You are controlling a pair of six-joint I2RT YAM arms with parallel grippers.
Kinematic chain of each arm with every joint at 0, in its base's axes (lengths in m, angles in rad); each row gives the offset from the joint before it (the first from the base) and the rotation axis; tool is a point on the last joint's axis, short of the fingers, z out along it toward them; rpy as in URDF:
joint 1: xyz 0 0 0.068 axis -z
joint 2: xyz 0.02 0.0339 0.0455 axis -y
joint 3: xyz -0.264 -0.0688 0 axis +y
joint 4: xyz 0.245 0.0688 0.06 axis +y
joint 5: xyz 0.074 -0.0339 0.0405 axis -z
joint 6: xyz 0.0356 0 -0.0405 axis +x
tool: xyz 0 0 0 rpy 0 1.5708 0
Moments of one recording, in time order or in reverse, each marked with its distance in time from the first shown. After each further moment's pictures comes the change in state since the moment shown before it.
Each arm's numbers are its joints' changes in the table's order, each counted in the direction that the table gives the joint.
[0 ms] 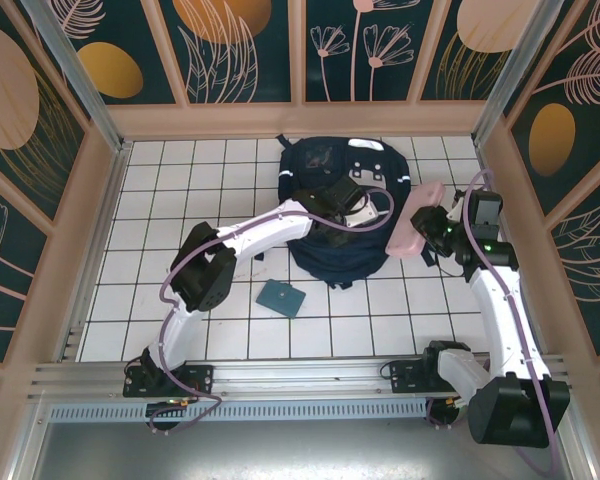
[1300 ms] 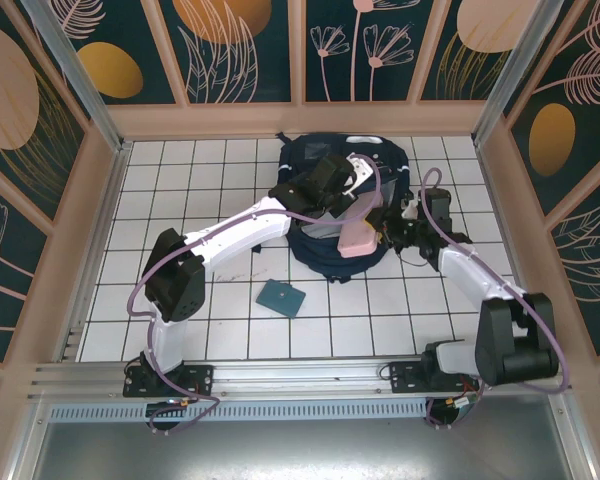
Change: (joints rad) left arm -0.016 0.198 0.098 -0.317 -0.206 -0.079; right arm -0.211 -0.374 0.134 -0.579 -0.254 0.399
